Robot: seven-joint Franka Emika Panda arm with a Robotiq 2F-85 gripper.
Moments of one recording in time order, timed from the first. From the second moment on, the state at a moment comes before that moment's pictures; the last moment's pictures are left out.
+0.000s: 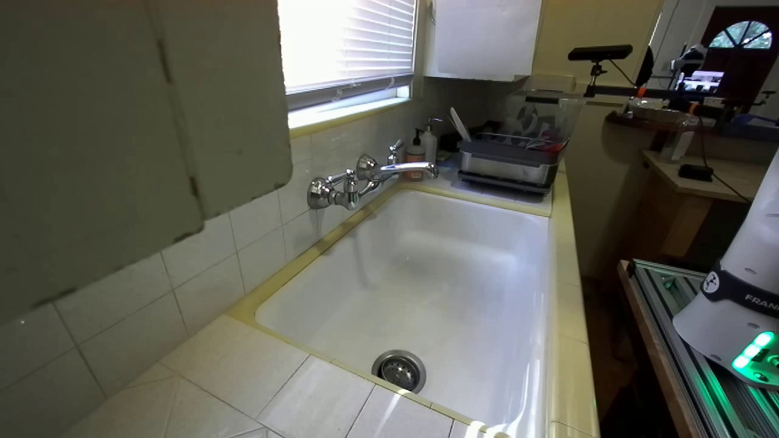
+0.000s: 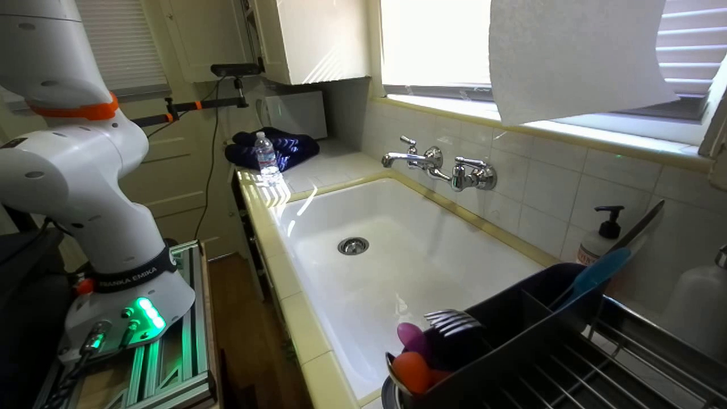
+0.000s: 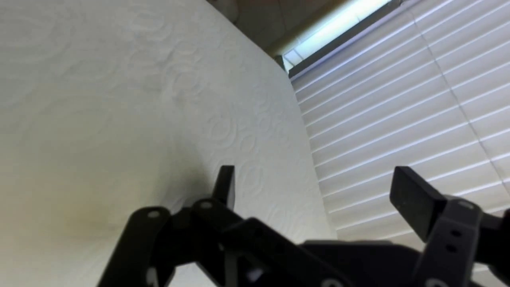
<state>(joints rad) -0.35 0.07 -0.24 -1.35 0.00 2.13 0.19</state>
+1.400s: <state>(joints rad) -0.40 0.07 -0.31 -1.24 -0.23 2.17 0.45</state>
